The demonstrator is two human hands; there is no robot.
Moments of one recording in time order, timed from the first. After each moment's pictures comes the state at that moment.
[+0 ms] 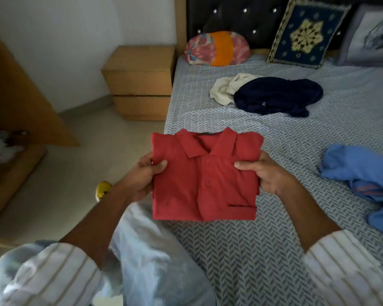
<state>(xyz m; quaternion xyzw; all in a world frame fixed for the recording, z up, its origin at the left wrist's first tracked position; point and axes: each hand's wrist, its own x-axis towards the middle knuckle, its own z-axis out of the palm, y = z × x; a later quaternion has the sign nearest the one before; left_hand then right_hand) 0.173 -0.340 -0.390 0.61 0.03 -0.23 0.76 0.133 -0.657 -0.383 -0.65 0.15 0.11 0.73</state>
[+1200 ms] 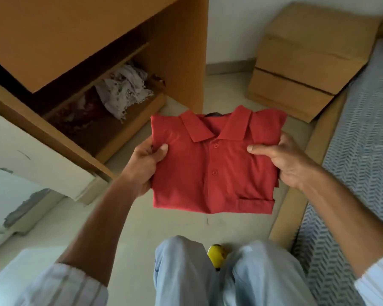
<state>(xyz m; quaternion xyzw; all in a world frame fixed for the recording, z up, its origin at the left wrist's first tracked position) 0.216 0.066 -0.390 0.61 0.25 0.02 0.75 0.344 -0.202 -0.380 -0.72 0.00 0.24 0.66</state>
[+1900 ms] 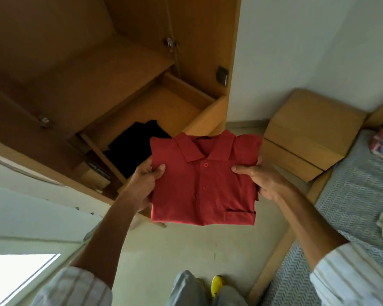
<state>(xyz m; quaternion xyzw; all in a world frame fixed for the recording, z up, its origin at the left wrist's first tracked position) 0.291 0.134 0.019 0.60 0.34 0.04 0.72 0.452 -0.109 0.005 -0.68 0.00 0.36 0.64</state>
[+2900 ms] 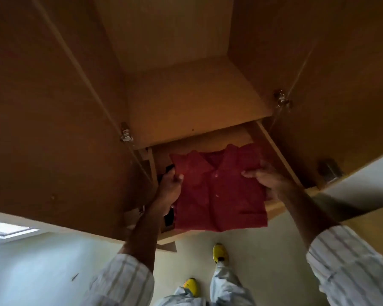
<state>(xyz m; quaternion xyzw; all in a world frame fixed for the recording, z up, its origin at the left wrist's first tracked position) 0.370 0.317 0.008 0.62 0.55 0.21 0.52 0.614 0.208 0.037 -0.71 -0.17 0.51 0.45</state>
